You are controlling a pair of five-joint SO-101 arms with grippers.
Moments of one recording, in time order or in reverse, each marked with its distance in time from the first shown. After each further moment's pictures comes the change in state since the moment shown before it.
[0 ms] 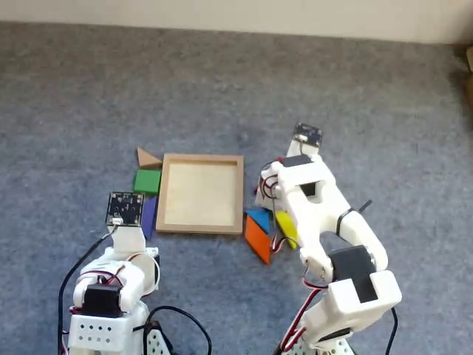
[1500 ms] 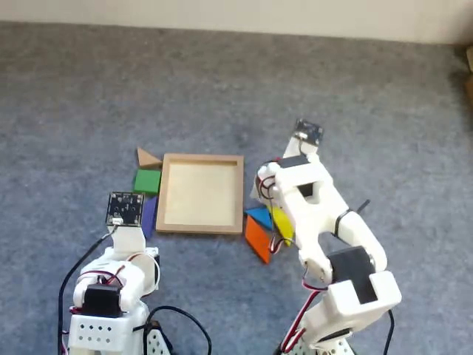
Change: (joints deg) left arm 0.0 0.0 0.0 0.0 0.0; right arm -0.9 -0.4 0.1 -3.3 -4.5
